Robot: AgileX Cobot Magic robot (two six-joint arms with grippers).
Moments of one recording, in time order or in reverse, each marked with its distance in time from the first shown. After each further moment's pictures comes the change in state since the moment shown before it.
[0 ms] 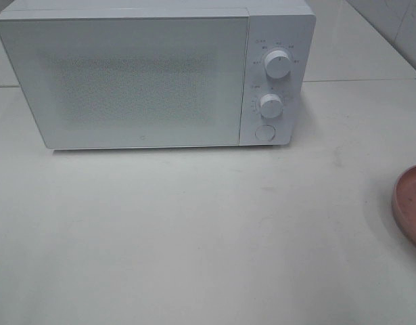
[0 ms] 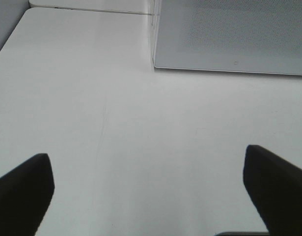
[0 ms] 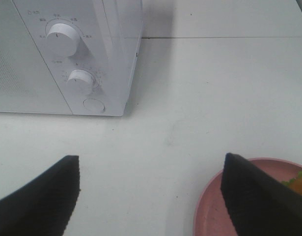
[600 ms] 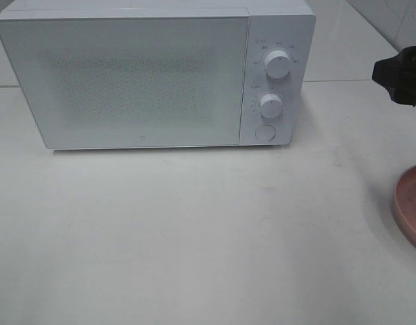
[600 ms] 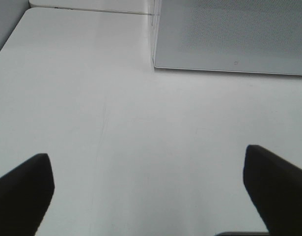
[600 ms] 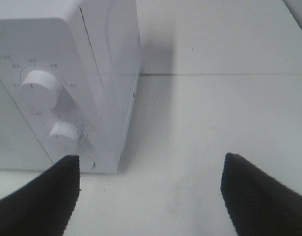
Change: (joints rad) left arm 0.000 0.000 0.000 0.000 0.000 0.000; right arm 0.000 0.340 0.021 0.000 -0.513 0.000
